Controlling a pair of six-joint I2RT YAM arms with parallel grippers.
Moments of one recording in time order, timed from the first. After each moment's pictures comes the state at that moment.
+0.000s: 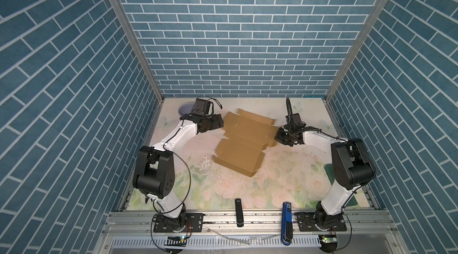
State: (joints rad) left arm -0.26 1.73 1.34 -0.52 0.19 -0.45; right arm 0.32 1.76 1.08 -0.36 -0.23 0.59
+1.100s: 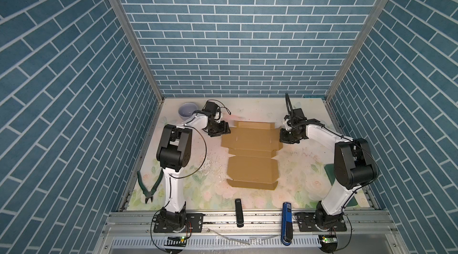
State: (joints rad) left arm -0.26 2.09 1.49 -0.60 0.41 -0.33; right arm 0.29 1.76 1.19 -0.62 -0.24 0.28
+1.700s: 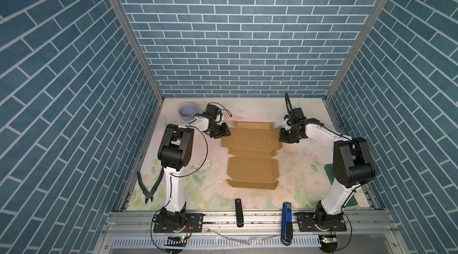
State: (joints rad) left arm -0.28 2.09 1.45 -0.52 0.45 -0.35; right arm 0.29 1.78 1.21 -0.62 -0.25 0.28
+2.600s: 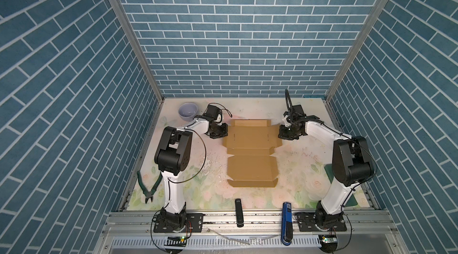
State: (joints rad) left arm -0.30 1.99 1.34 -0.44 0.37 -0.40; right arm 0.29 1.79 1.27 -0.64 -0.22 0.27
